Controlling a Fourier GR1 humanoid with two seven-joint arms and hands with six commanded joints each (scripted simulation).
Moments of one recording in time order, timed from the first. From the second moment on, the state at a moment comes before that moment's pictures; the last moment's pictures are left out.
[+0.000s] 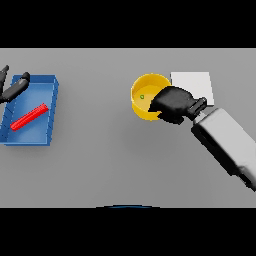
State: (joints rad) left arm -0.56 0.92 -0.63 -1.17 0.48 0.30 0.34; right arm -0.68 -0.47 0.56 -1.36 0.84 0.55 -0.13
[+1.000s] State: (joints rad) left arm -0.55 0.96 -0.64 -1.23 0.48 0.33 0.41; right arm -0.76 -0.52 0.39 -0.93 0.91 0.29 -0.19
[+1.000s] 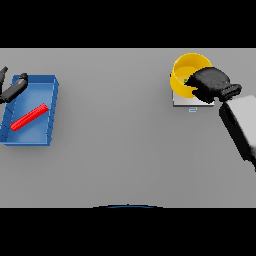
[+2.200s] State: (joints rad) left arm -0.56 0.94 -0.64 -1.20 0.48 0.32 0.41; right arm -0.83 -0.48 0.34 -0.68 0.91 0.33 -0.26
